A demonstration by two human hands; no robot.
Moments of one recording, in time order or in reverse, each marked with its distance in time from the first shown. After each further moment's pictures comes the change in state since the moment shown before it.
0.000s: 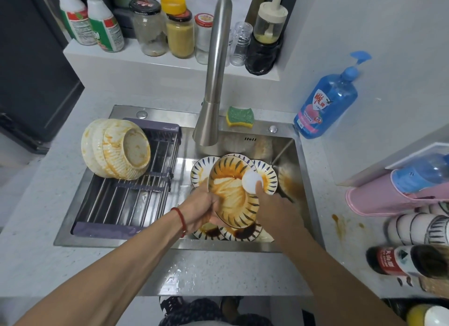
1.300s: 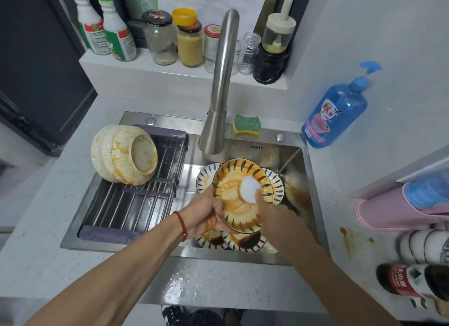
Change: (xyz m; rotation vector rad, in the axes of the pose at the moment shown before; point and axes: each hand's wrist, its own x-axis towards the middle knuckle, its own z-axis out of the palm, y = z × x) left_hand 0.005 0.005 -0.006 -0.174 -0.081 -0.086; right_hand -0.001 0.005 -0.002 0.088 -0.010 -0.167
